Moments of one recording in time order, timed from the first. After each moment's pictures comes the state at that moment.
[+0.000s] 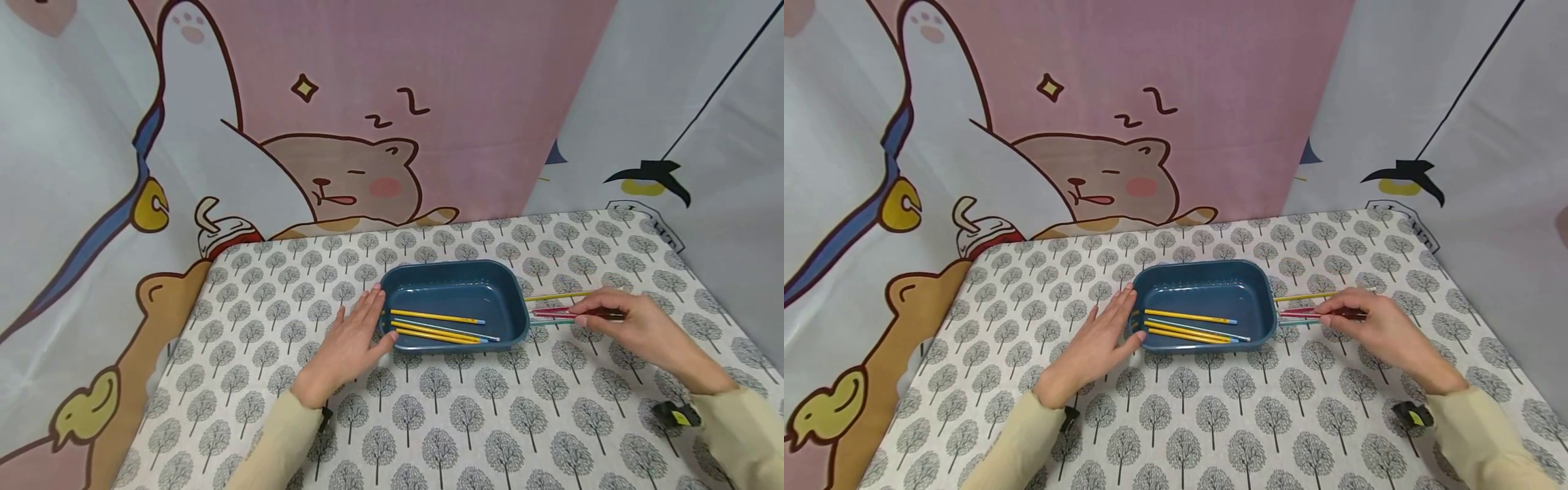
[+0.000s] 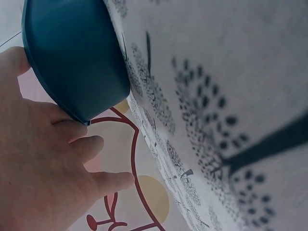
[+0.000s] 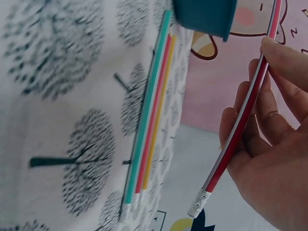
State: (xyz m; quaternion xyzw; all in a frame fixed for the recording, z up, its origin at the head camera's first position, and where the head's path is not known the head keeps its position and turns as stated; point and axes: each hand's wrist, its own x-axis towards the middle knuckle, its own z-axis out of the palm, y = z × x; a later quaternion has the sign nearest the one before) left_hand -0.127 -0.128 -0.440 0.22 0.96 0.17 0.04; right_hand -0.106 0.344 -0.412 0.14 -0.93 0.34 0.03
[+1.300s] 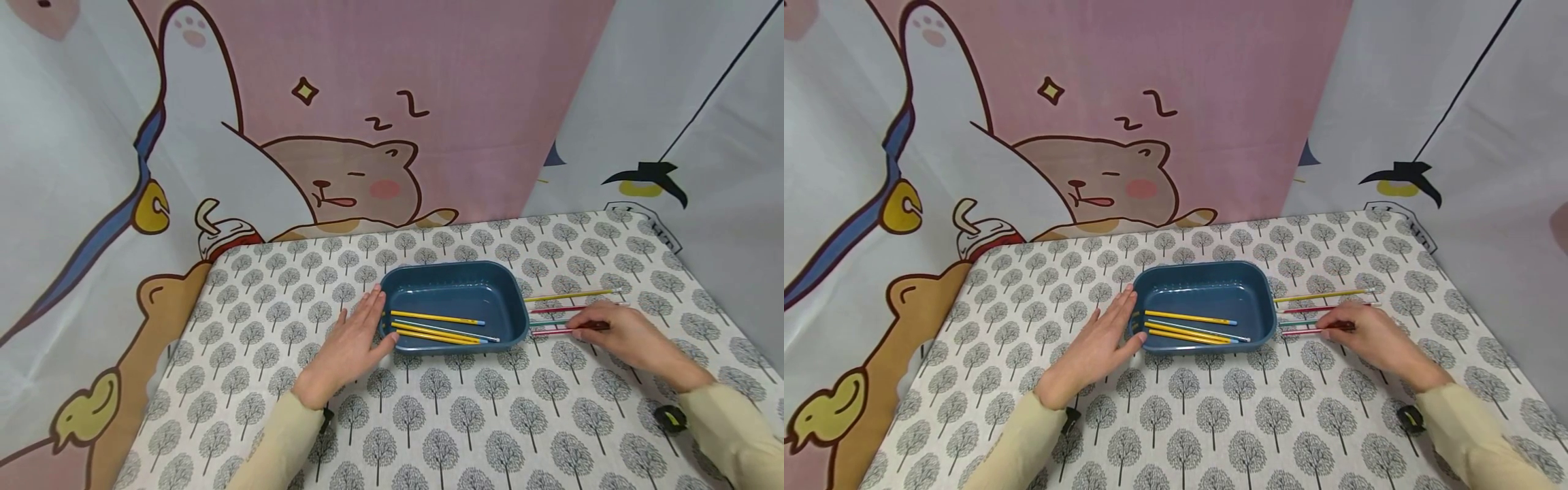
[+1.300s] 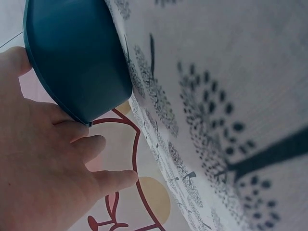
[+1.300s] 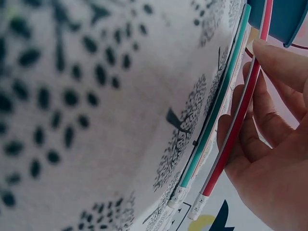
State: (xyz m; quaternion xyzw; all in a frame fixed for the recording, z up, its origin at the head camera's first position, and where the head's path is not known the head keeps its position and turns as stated) left_hand -0.126 -0.127 -0.441 0.22 0.96 0.17 0.03; right_hand -0.115 0.353 -0.455 0.20 -0.94 0.28 0.07
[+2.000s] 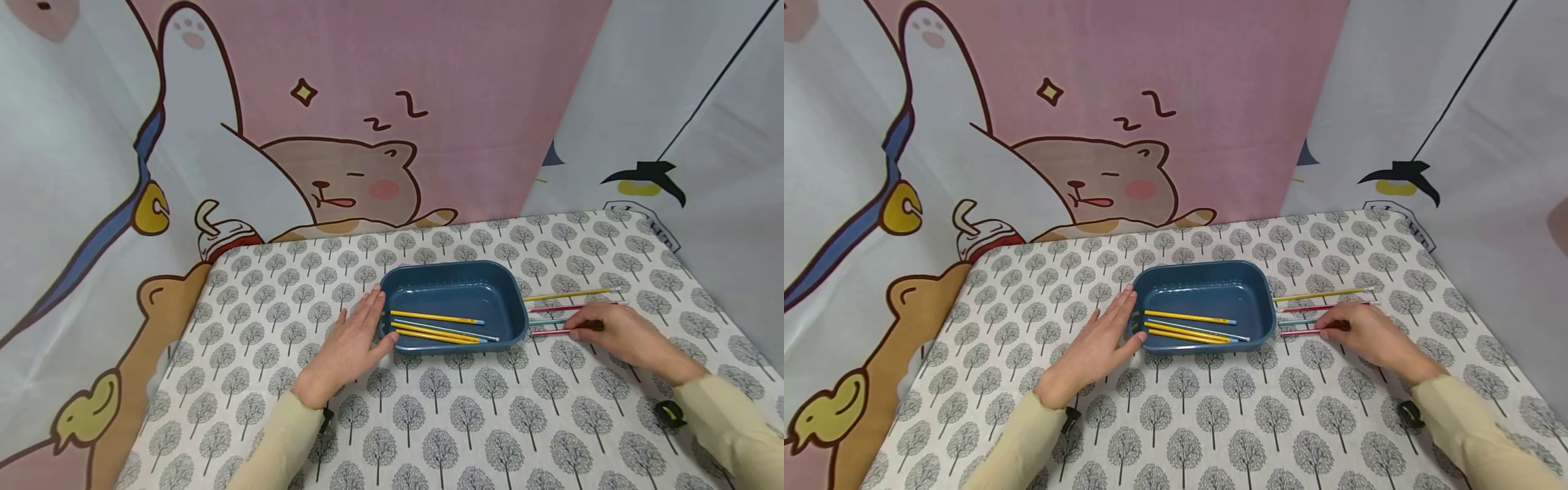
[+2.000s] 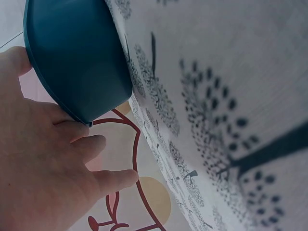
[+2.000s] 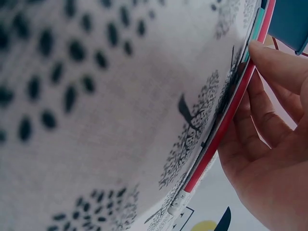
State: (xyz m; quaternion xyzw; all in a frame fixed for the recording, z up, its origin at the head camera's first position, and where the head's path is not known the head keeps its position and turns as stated) left_hand -0.126 -0.127 -0.439 0.22 0.96 0.17 0.03; right_hand -0.121 0.354 -0.454 0.17 -0.95 0.26 -0.01
